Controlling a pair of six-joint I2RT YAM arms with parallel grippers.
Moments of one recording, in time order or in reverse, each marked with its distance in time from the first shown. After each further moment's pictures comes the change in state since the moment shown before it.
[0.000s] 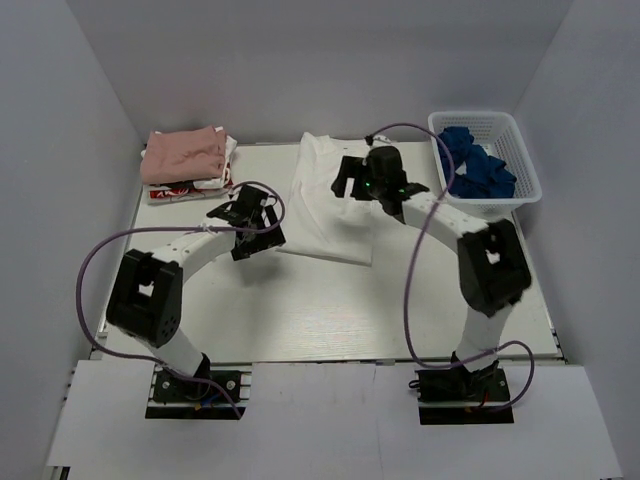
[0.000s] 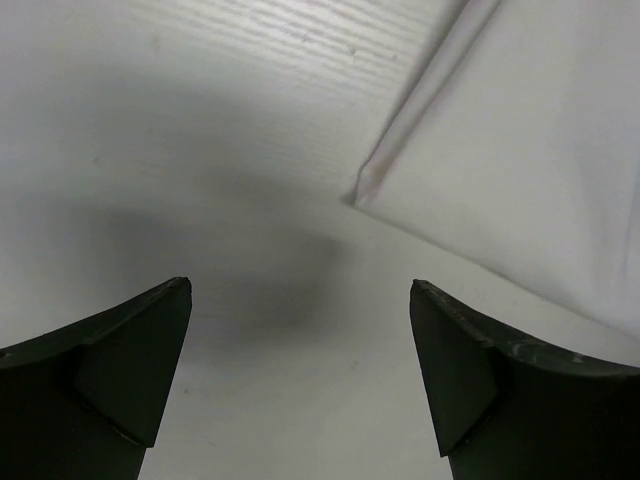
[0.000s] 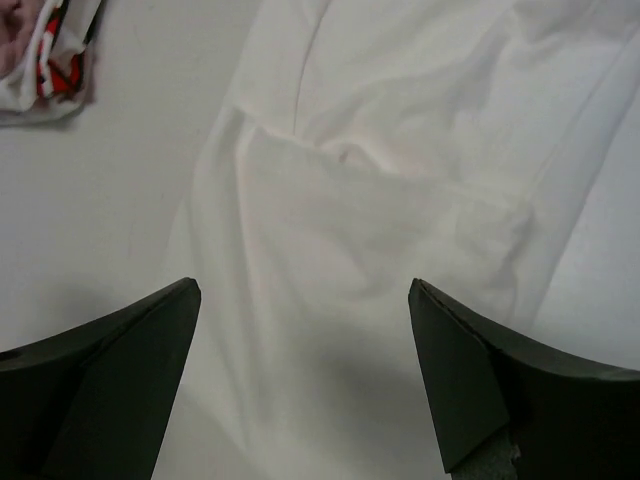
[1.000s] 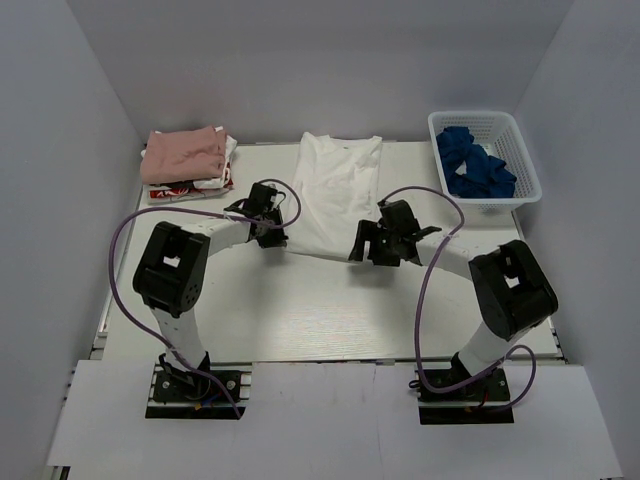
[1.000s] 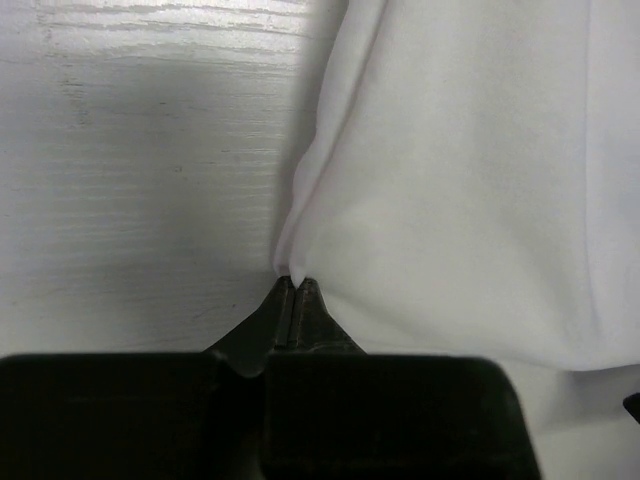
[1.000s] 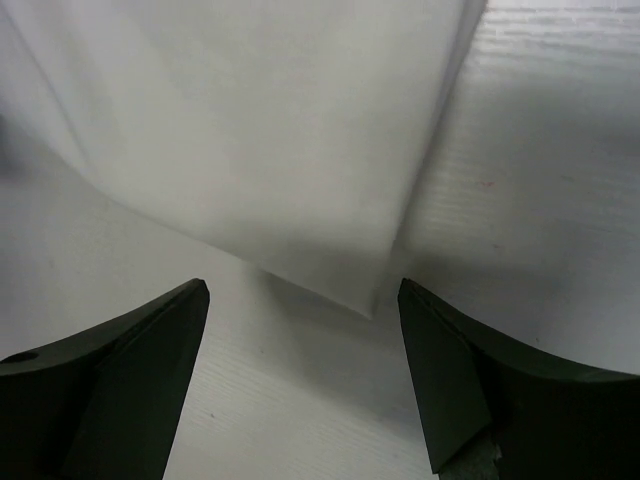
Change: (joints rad) left arm 0.005 0.280 0.082 0.267 0.202 0.151; right arm 0.015 -0.332 -0.599 -0.141 -0.114 0.117
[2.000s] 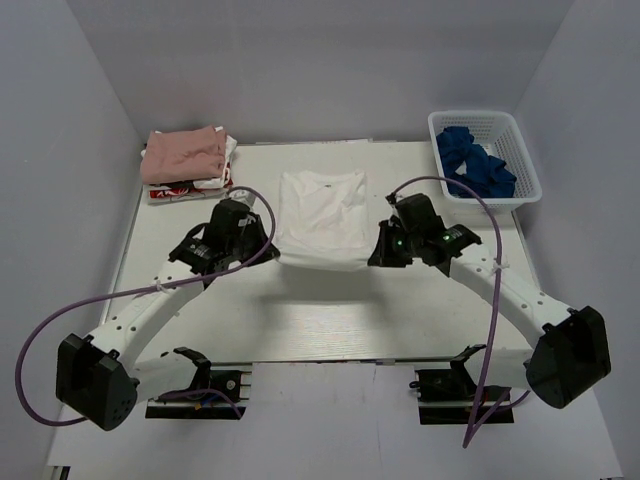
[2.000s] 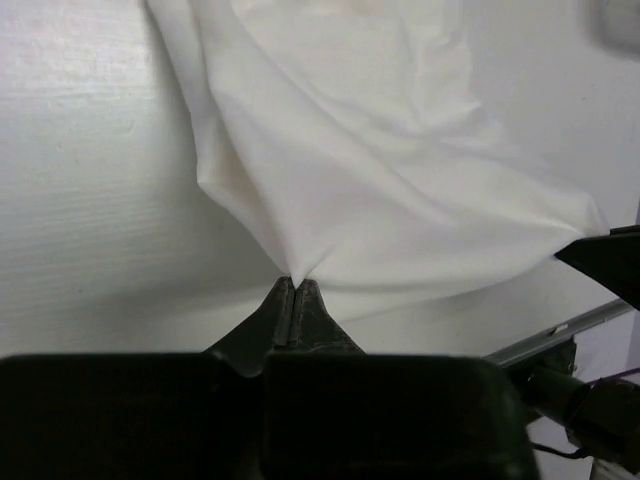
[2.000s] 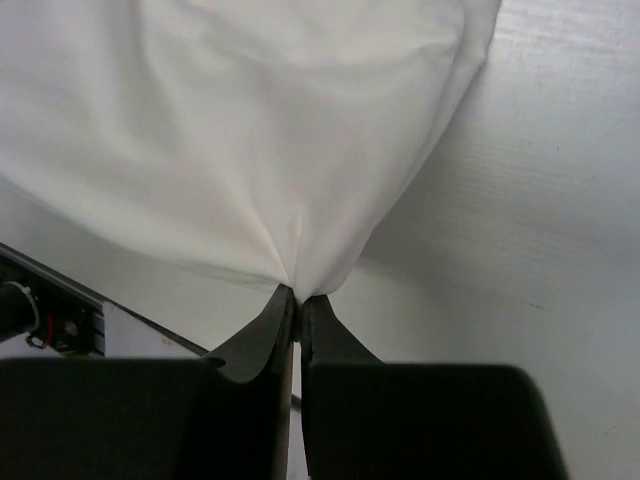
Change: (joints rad) left arm -0.089 -0.730 -0.259 -0.226 0.056 -0.127; right arm 0.072 -0.390 0.071 -0.427 -0.012 -0.024
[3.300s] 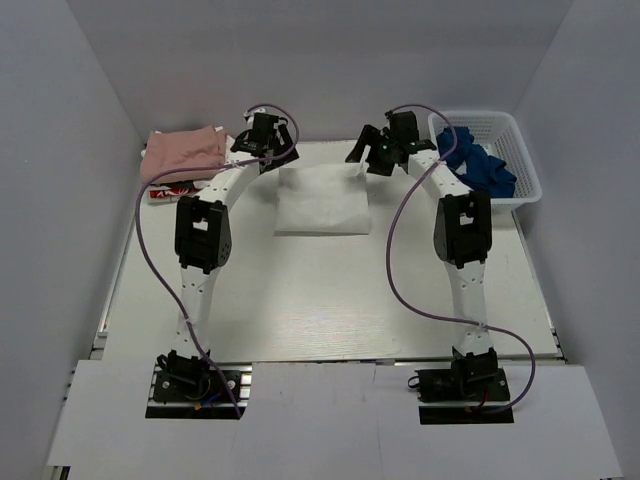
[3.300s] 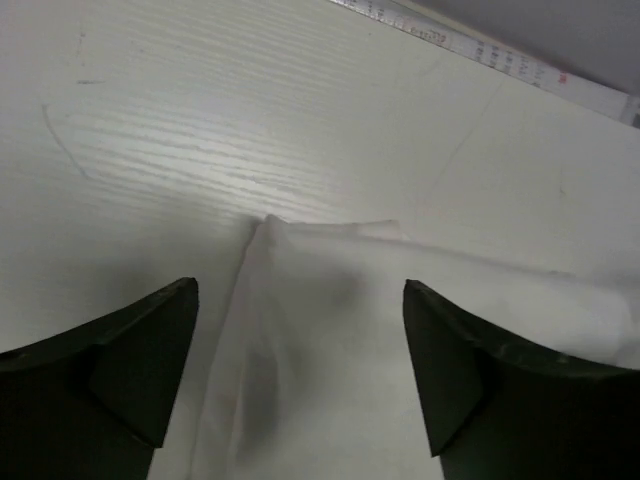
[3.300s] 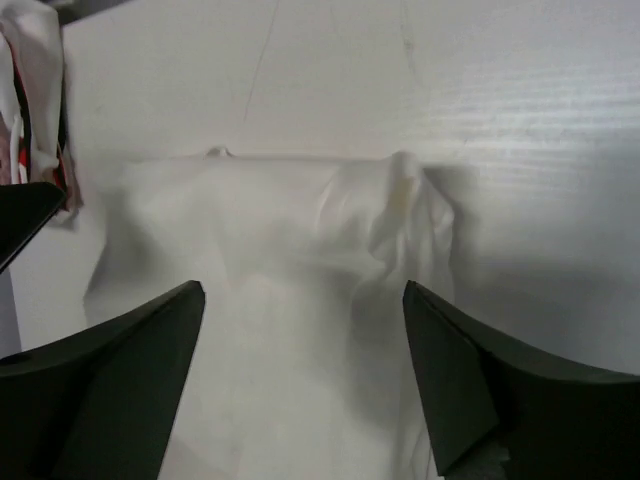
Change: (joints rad) left arm 0.186 1.197 1.231 -0.004 -0.259 0.099; right arm -0.295 1.101 1.156 0.123 -0.129 0.049
